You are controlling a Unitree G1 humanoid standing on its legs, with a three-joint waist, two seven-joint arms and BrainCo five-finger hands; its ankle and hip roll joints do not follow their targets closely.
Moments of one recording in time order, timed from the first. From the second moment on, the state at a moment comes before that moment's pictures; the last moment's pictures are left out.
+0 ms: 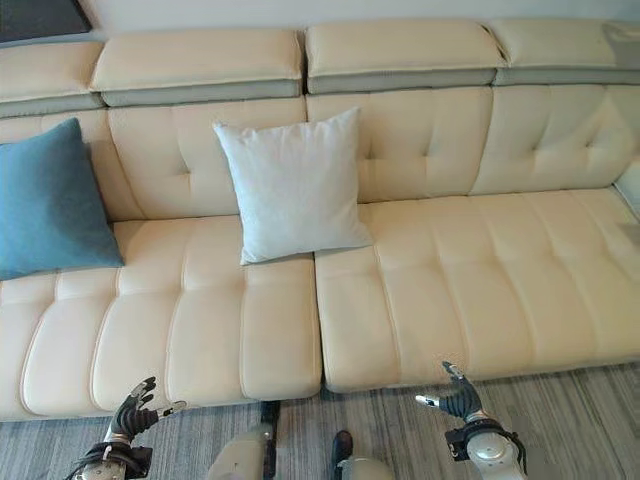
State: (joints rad) left arm 0.22 0.37 0.00 0.49 -0.11 -0.08 0.11; right arm 0.15 -0.47 0.06 0.50 -0.01 -0.04 -0.08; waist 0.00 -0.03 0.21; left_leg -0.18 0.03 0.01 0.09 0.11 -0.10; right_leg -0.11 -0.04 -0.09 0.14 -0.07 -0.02
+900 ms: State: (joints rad) left arm 0.18 0.38 -0.05 0.46 -0.13 -0.05 0.09; right arm 0.12 -0.34 0.07 0.45 0.10 -0.03 -0.11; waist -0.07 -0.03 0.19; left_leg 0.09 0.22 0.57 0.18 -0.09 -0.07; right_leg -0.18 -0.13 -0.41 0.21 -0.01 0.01
